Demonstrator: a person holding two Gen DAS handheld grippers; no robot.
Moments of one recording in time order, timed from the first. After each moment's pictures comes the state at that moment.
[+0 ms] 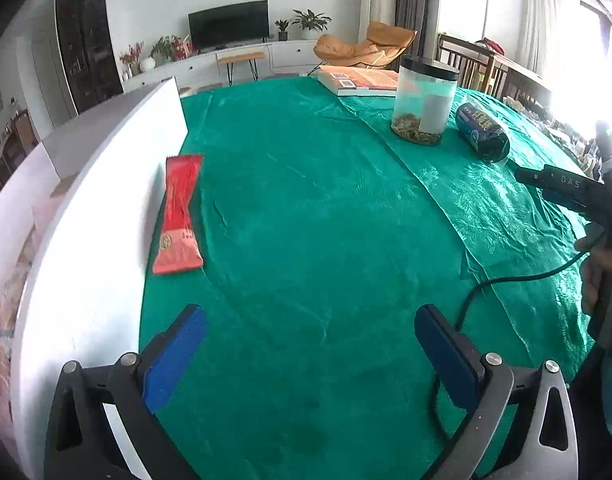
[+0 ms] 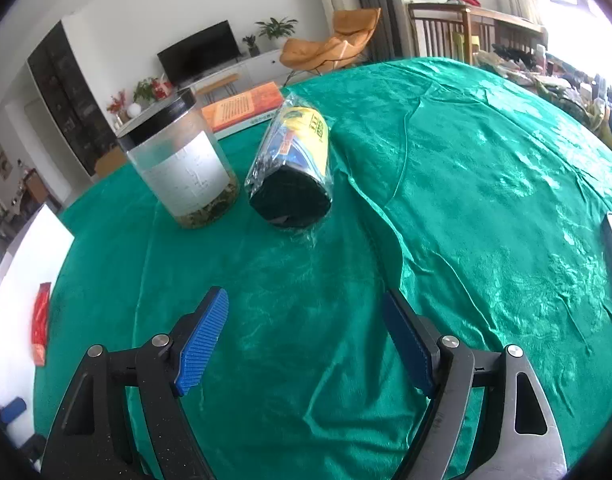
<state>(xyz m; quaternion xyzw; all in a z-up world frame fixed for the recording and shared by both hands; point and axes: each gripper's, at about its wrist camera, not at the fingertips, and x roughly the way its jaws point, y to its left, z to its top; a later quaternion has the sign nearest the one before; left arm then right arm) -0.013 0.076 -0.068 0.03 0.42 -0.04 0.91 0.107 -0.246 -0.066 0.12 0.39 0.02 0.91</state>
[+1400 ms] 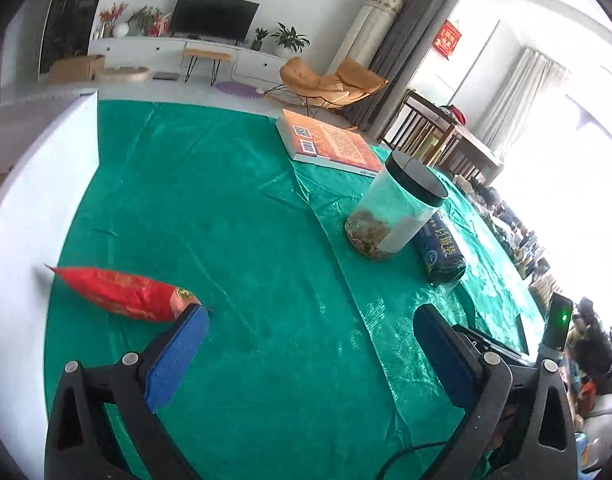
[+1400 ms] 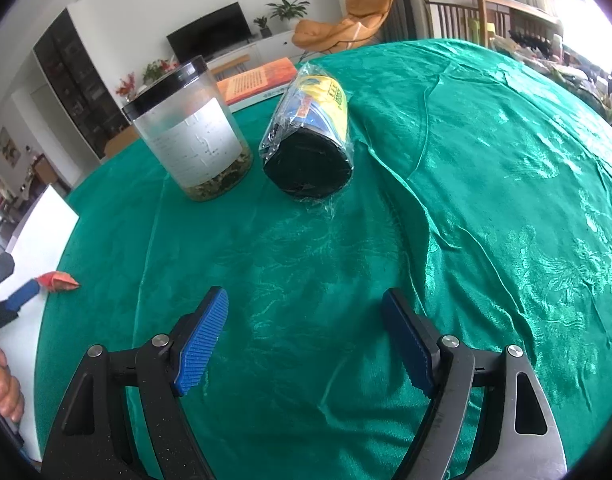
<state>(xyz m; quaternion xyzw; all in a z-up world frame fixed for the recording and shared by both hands) 0.112 0.109 -0.050 -0.15 0.39 -0.16 0.90 0.114 -0.238 -0.084 0.13 0.42 0.04 0.90</state>
